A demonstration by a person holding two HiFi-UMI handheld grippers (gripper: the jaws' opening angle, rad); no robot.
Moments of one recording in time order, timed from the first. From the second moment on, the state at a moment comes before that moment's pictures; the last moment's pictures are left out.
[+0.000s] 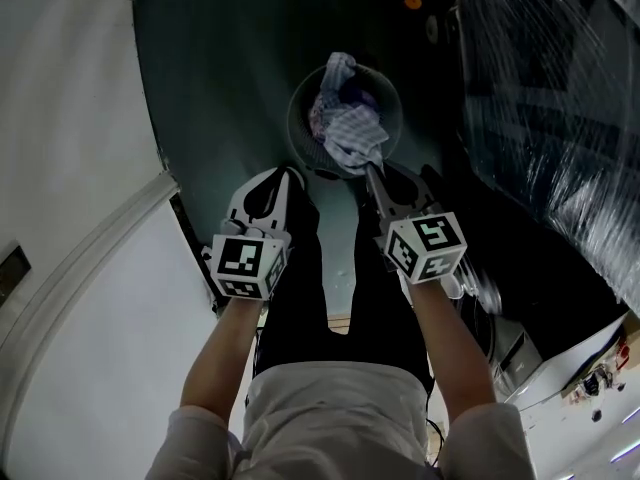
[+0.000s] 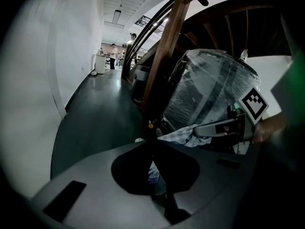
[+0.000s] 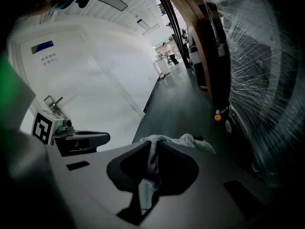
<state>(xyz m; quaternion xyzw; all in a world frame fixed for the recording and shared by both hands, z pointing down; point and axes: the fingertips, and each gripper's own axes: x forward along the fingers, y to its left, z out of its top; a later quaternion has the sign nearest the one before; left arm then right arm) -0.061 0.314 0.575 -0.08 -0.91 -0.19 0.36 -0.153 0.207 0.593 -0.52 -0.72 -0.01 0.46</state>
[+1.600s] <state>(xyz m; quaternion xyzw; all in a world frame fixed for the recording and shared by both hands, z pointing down) -0.053 0.289 0.827 -0.07 -0.80 -0.28 0.52 -0.148 0.179 0.844 -0.43 -0.67 -0.11 0.60</state>
